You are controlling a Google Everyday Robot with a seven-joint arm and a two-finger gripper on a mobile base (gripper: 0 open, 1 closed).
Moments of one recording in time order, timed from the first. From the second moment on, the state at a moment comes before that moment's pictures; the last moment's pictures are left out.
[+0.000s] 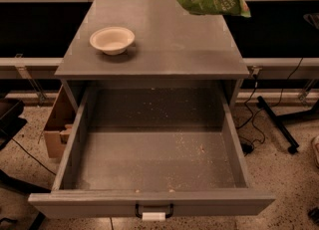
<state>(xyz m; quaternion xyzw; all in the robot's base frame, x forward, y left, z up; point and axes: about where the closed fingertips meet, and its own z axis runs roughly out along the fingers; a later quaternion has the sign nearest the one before) 0.708 -0.130 1.062 -0.43 0.76 -0.12 0.47</state>
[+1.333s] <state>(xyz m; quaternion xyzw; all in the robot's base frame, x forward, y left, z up) 0.544 -0.084 0.961 -0.50 0.67 0.10 0.53</state>
